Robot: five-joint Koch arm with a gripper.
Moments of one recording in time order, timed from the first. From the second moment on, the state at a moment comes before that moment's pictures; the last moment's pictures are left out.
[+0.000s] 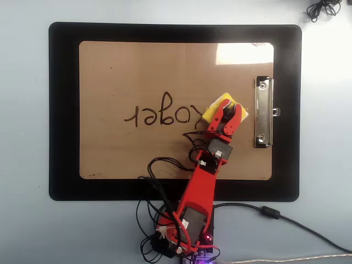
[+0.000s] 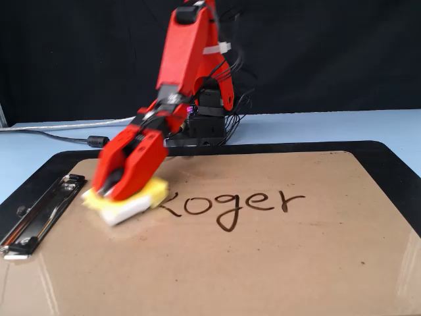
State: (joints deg) arm 25.0 73.3 126.5 -34.6 -84.6
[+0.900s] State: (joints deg) arm 6.2 82.0 146.4 -44.8 -85.3
